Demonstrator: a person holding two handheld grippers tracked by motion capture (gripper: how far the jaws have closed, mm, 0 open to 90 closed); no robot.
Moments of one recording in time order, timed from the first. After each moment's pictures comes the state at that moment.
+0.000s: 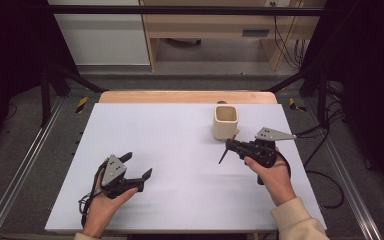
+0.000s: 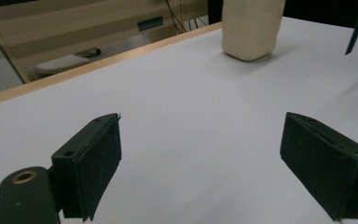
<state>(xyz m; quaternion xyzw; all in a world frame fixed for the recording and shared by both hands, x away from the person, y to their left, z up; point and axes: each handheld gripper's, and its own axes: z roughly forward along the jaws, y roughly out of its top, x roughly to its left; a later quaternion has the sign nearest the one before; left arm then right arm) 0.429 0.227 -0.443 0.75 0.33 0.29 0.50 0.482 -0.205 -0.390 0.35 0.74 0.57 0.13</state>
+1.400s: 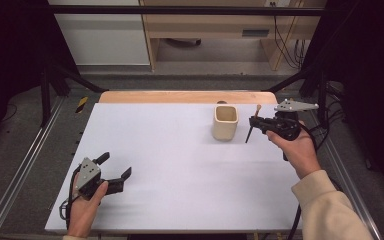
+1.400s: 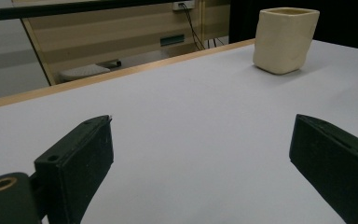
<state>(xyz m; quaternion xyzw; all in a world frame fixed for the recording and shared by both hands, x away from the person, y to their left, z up) 0.424 0.278 -0.451 0.70 0.36 0.31 0.53 0.524 -0.254 -0.336 0.38 0.76 0.49 0.19</state>
